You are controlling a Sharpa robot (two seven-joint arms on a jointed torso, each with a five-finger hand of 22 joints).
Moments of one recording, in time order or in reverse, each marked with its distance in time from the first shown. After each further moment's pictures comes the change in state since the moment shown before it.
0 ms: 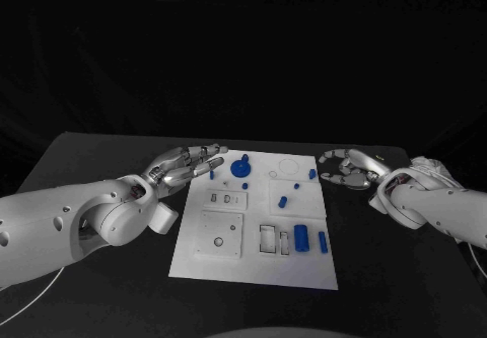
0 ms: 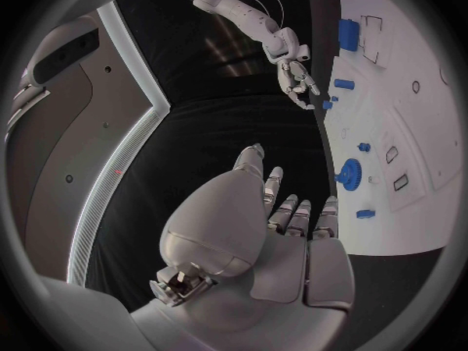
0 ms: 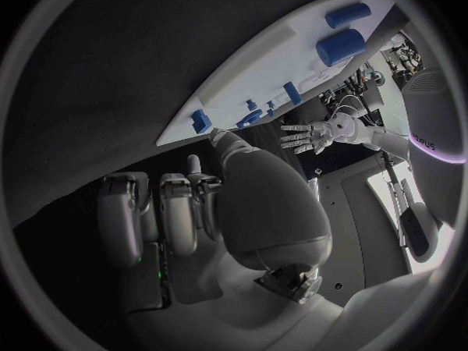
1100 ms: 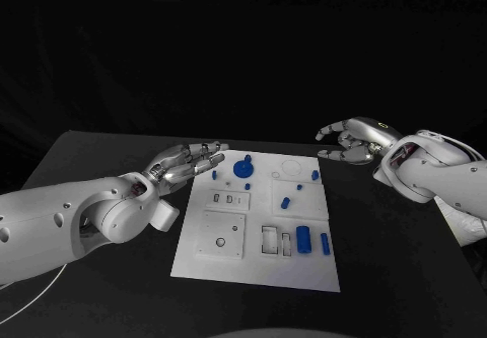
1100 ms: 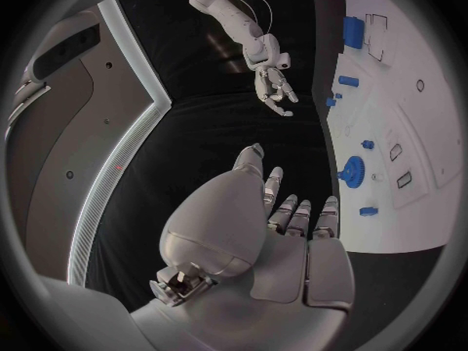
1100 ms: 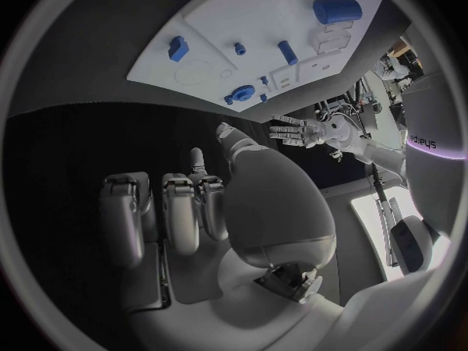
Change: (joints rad) left arm 0.012 0.000 0.000 0.003 0.026 -0.002 -0.002; left_hand -0.004 -0.004 -0.006 0.006 -0.004 0.000 0.000 -0.004 0.000 -0.004 -0.004 0.000 0.000 0.000 0.000 0.000 0.000 0.000 0.000 0.000 0.000 0.000; right arm 0.171 -0.062 0.002 0.177 -0.191 0.024 -0.139; right_hand -0.050 -0.030 0.007 -0.024 -0.080 0.181 -0.023 -0.089 -0.108 -0.003 -0.017 0.000 0.000 0.004 -0.018 0.000 0.000 0.000 -0.004 -0.011 0.029 0.000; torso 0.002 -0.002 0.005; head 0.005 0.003
